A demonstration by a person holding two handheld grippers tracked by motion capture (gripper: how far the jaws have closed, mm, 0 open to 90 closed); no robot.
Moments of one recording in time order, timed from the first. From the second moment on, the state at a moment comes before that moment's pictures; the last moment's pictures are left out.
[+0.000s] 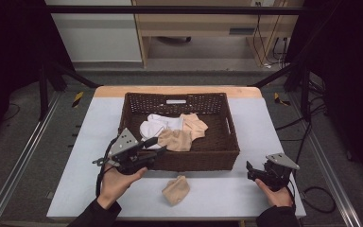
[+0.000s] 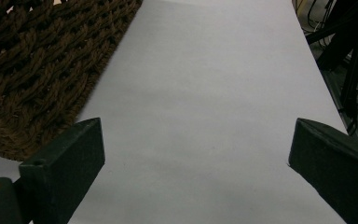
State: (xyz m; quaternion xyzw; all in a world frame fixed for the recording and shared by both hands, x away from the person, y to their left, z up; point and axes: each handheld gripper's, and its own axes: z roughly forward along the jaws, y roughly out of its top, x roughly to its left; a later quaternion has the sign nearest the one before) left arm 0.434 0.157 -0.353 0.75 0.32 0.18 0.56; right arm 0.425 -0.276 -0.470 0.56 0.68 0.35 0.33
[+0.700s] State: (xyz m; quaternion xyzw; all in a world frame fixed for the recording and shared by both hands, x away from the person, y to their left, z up) left arm 0.506 0.133 -0.332 0.74 0.35 0.23 0.52; right arm 0.426 -0.276 -0.471 0.56 0.68 0.35 0.33
